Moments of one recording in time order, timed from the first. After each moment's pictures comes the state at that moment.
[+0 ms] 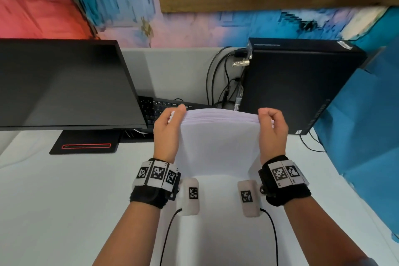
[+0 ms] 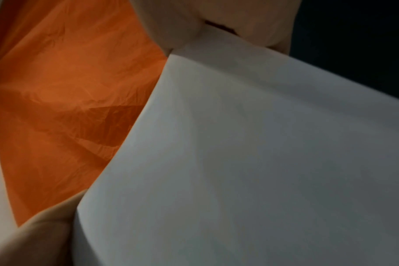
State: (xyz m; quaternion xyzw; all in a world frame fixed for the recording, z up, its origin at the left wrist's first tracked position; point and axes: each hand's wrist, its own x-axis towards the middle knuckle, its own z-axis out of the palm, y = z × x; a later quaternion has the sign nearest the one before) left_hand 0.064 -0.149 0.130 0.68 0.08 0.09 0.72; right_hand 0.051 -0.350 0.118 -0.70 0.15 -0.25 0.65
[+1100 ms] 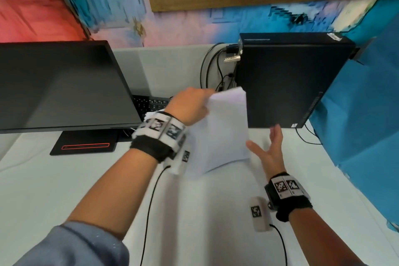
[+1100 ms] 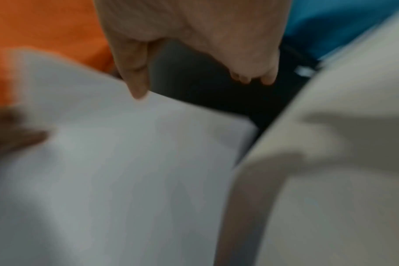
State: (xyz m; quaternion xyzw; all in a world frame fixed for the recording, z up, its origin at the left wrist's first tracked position) left_hand 0.098 -0.187 0.197 0.96 -0.26 -0.04 0.13; right_hand 0.017 -0.394 0.046 -0.71 0.19 -0.08 0.67
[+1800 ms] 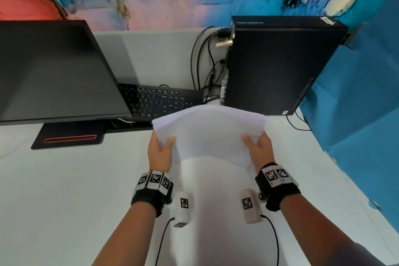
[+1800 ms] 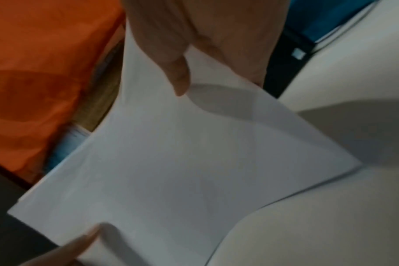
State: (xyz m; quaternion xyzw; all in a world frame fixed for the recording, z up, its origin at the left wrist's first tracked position) left_hand 0.039 -0.149 0.023 0.73 0.16 0.04 0.66; right_hand 0.011 -0.386 0.033 -0.71 0.22 -0.09 0.66
